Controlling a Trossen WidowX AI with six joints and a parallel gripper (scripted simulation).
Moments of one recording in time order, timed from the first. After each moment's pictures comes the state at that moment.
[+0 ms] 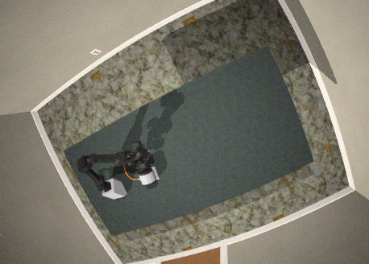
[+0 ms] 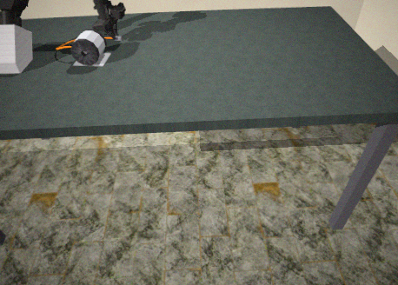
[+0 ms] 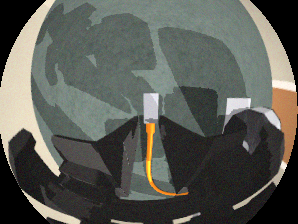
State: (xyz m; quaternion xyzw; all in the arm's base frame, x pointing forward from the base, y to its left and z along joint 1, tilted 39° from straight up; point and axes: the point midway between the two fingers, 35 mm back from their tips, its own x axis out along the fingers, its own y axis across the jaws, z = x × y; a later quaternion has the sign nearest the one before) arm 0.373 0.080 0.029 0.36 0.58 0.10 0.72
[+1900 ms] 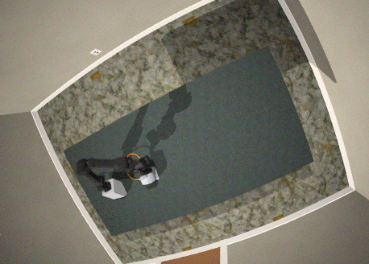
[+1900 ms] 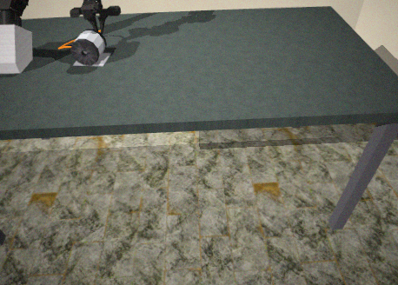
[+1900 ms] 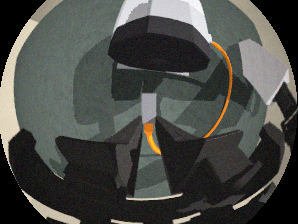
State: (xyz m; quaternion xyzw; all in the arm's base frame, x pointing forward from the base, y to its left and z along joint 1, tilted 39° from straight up) arm 0.324 0.018 0.031 0.67 0.55 -0.38 0.33
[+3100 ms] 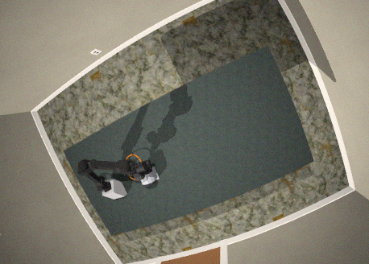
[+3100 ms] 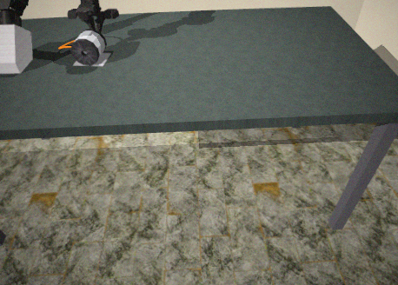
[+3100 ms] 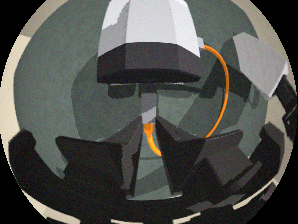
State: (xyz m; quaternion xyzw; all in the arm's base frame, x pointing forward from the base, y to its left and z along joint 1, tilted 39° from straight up) arm 0.316 0.004 0.018 0.68 0.53 -0.41 0.29
